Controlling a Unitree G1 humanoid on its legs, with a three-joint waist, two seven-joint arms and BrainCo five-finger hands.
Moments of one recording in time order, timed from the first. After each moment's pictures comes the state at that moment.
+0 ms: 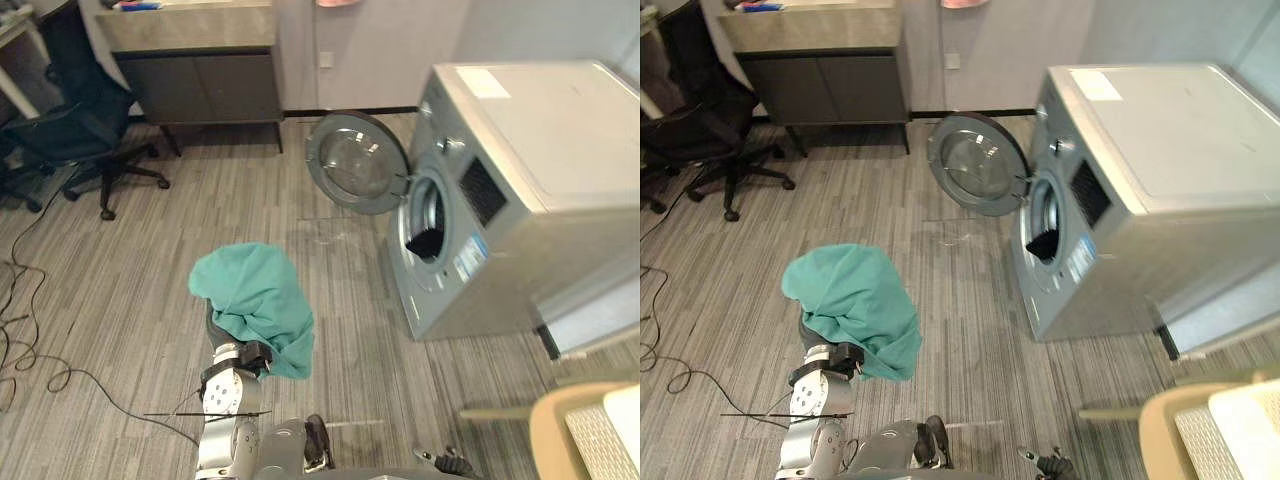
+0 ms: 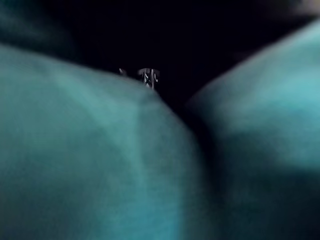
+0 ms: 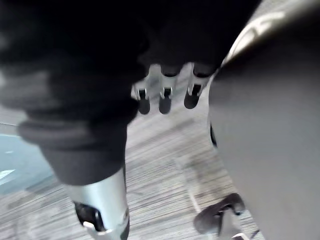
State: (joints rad) left arm 0.20 -0.05 -0.03 -0.07 -0.36 -0.23 0.20; right arm 0.12 0.02 -0.34 0.98 0.04 0.00 -0.06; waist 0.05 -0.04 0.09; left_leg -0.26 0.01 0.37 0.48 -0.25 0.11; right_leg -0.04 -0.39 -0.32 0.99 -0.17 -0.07
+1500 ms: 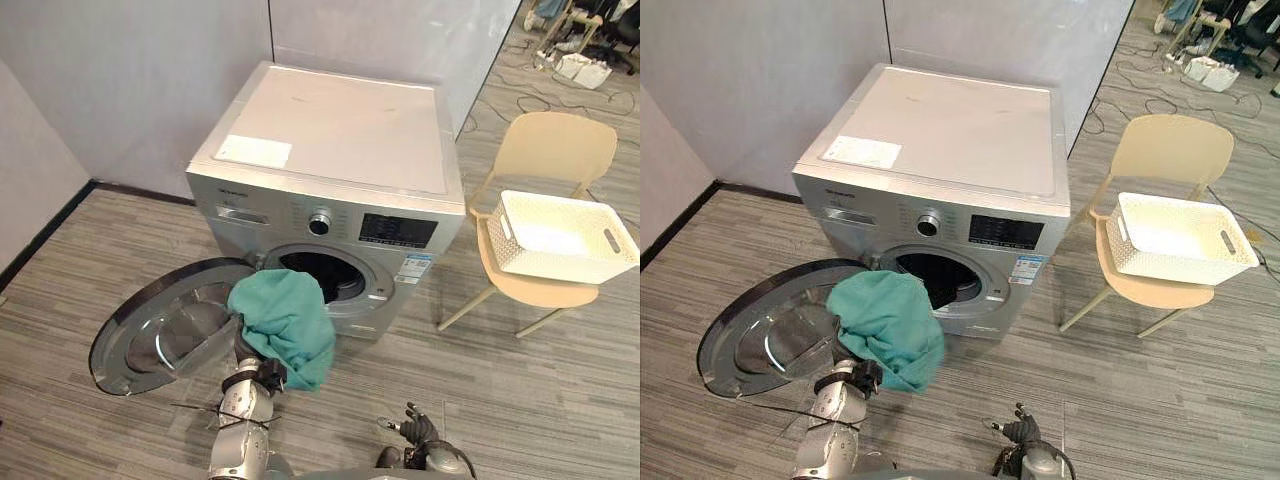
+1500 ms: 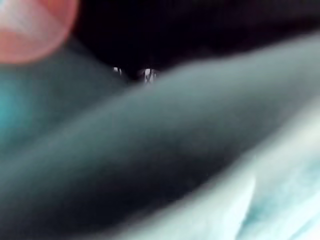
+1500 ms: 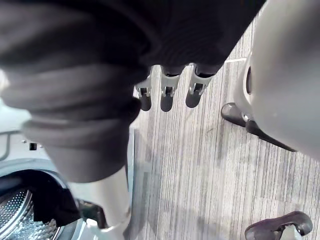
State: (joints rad) left arm 0.18 -0.07 -0.03 0.17 -0.42 -0.18 0.09; right arm 0.08 0.06 -0.10 0.92 -0.04 -0.02 -0.05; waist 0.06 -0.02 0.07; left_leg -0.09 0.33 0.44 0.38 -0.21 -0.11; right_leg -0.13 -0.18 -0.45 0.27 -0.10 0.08
